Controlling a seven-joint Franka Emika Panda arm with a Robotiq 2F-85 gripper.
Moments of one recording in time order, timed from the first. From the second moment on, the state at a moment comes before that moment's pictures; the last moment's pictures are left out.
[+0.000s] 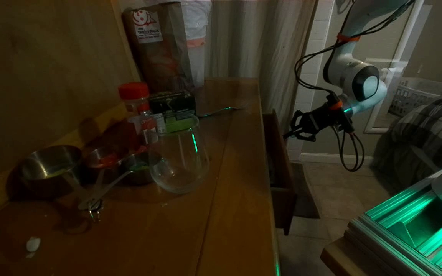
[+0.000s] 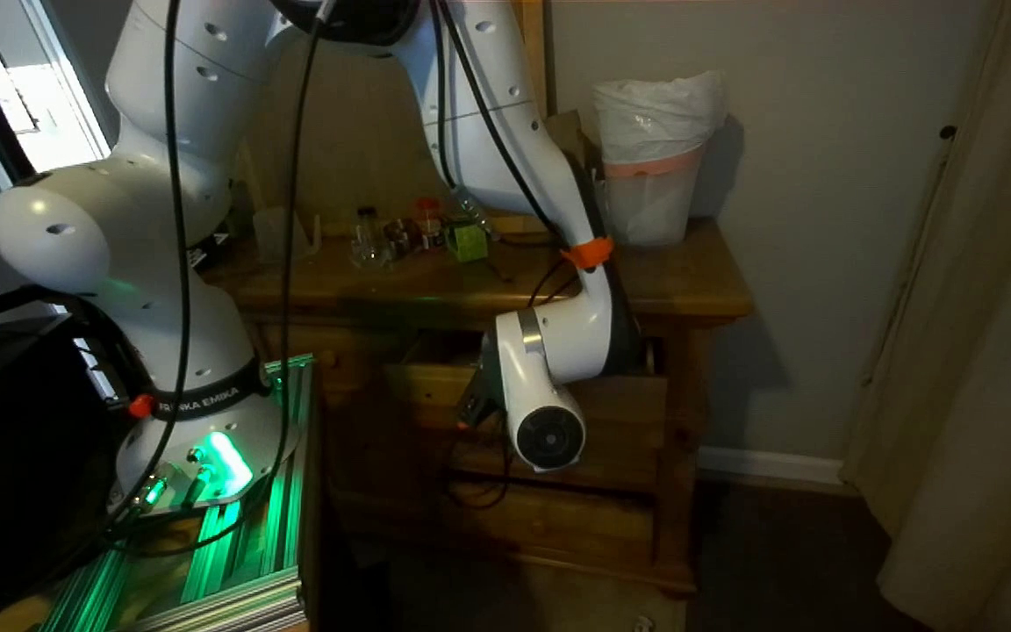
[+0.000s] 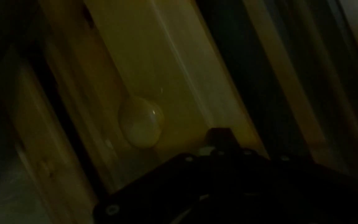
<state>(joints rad) -0.28 0.75 -0.08 -2.27 1.46 1.97 -0.84</state>
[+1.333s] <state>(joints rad) -0.14 0.76 -0.07 -2.25 1.53 1.93 -0.84</state>
